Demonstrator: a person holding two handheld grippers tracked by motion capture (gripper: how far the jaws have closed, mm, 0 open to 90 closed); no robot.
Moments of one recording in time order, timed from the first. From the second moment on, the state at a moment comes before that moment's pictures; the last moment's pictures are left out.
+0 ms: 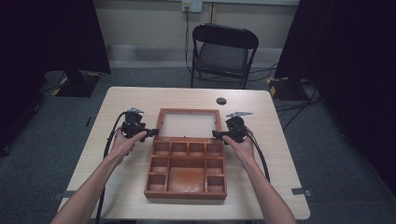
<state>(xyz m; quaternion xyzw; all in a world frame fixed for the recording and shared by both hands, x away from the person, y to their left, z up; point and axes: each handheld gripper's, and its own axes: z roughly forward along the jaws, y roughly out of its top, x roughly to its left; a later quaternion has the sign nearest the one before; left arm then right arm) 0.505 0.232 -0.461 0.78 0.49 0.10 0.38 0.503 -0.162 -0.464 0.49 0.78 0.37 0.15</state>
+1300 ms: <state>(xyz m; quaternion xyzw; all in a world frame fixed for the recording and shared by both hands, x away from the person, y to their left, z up) 0.518 0.192 -0.482 0.76 0.50 0.03 0.41 0.517 -0.148 -0.490 0.53 0.72 0.44 0.03</state>
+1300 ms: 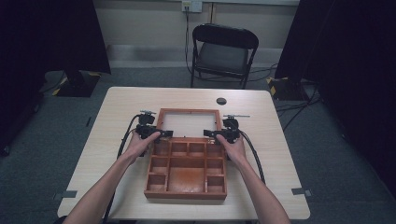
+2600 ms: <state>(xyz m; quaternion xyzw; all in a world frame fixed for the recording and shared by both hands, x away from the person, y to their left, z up) 0.508 0.201 -0.452 0.76 0.46 0.07 0.45 0.498 -0.157 -0.454 0.51 0.68 0.51 0.12</state>
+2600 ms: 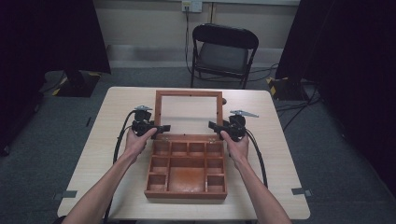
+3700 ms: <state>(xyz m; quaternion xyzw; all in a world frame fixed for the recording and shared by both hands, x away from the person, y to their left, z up) 0.480 0.213 -0.415 0.76 0.43 0.09 0.49 0.471 -0.168 -0.410 0.46 0.70 0.52 0.13</state>
